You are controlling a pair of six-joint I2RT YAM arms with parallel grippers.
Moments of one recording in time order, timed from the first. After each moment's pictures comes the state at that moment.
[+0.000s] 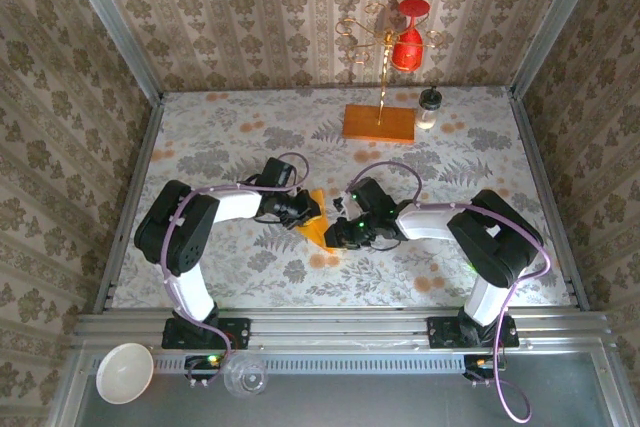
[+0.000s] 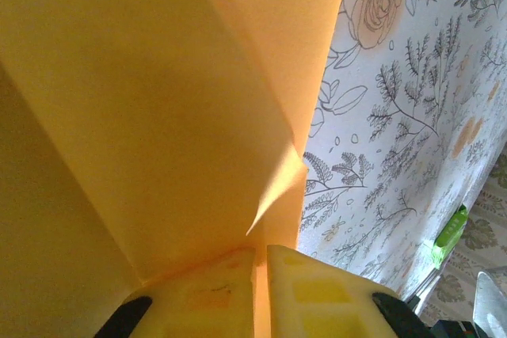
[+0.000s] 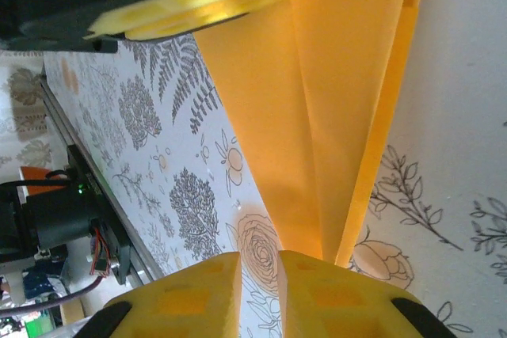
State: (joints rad) left arm -0.55 1.78 0.86 -0.10 0.59 -0.91; right arm 0.68 1.73 0.79 0.02 -0.64 0.69
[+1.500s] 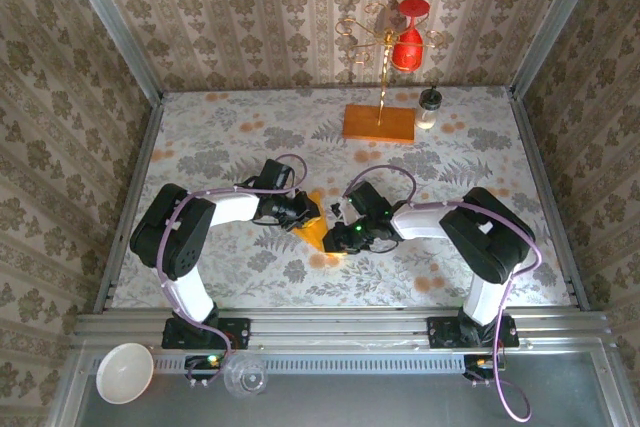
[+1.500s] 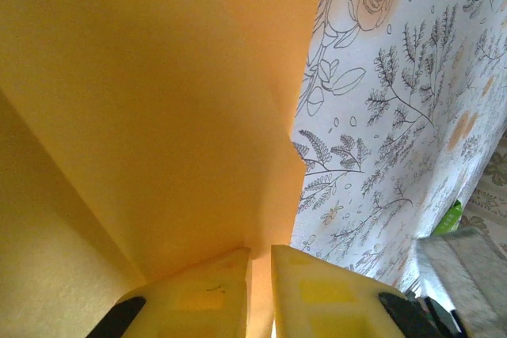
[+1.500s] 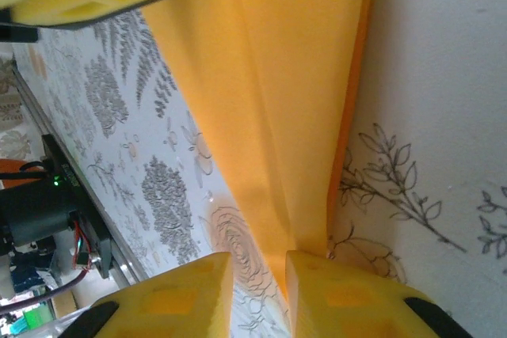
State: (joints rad) left arm -0.55 1.75 0.84 -0.10 0.59 -0.92; right arm 0.69 1.76 0.80 -0.03 -0.63 0.68
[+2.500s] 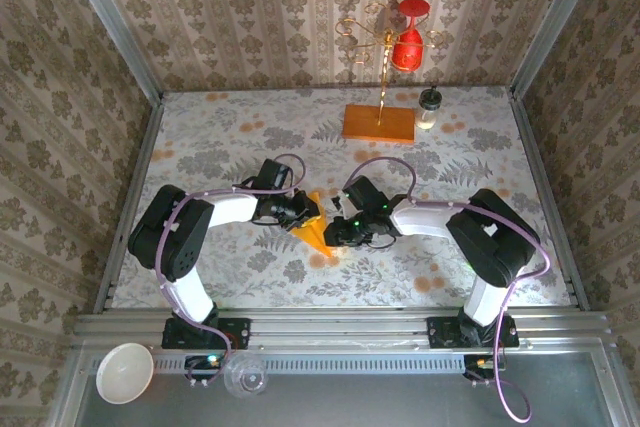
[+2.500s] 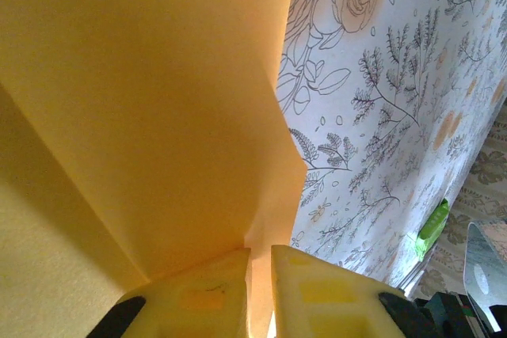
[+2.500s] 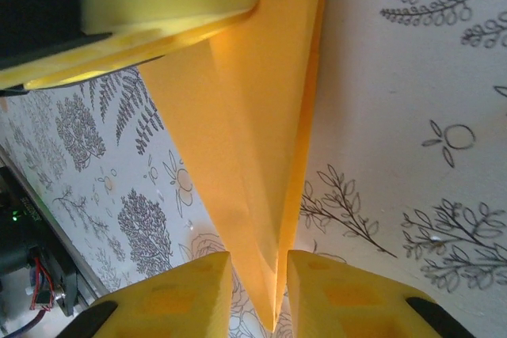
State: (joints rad) left arm -0.54 1.74 0.82 -0.07 0.61 -0.94; right arm 0.70 1.75 0.87 -0.15 -0.49 0.63
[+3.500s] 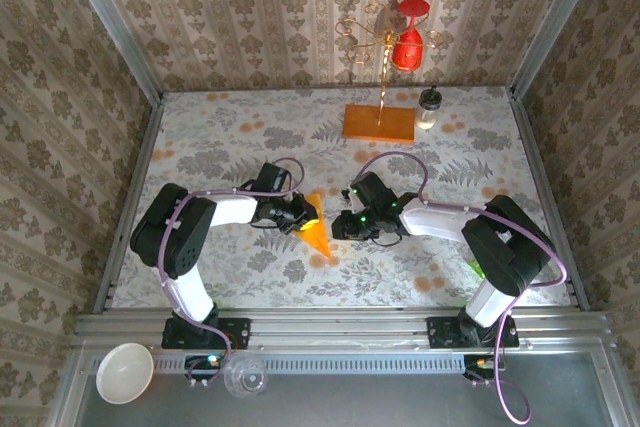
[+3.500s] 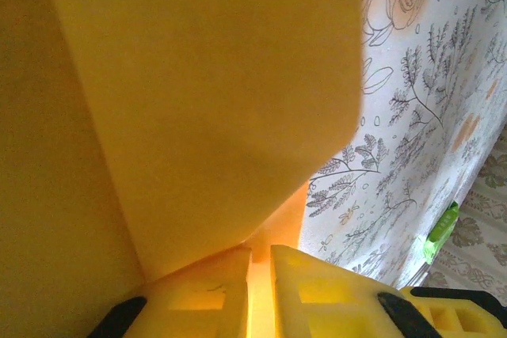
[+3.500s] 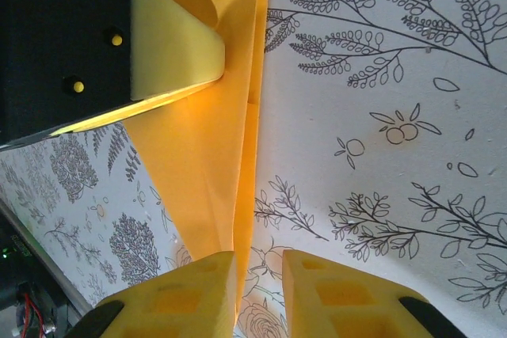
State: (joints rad) left arm -0.53 1.76 0.80 -0.05 0.61 -0.94; right arm 0.67 1.66 0.85 -0.18 -0.39 0.66
